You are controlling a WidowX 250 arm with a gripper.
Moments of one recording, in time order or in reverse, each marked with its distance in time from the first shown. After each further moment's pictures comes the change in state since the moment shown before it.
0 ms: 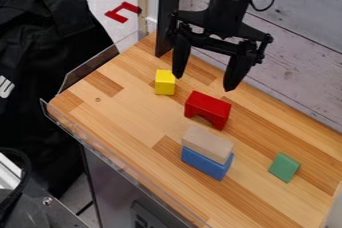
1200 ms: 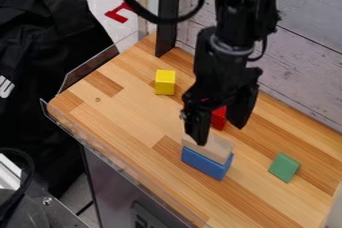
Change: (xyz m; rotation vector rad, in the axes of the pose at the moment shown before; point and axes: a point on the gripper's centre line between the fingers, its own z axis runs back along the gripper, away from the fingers) arm -0.024 -0.028 -0.049 -0.155 0.091 0.732
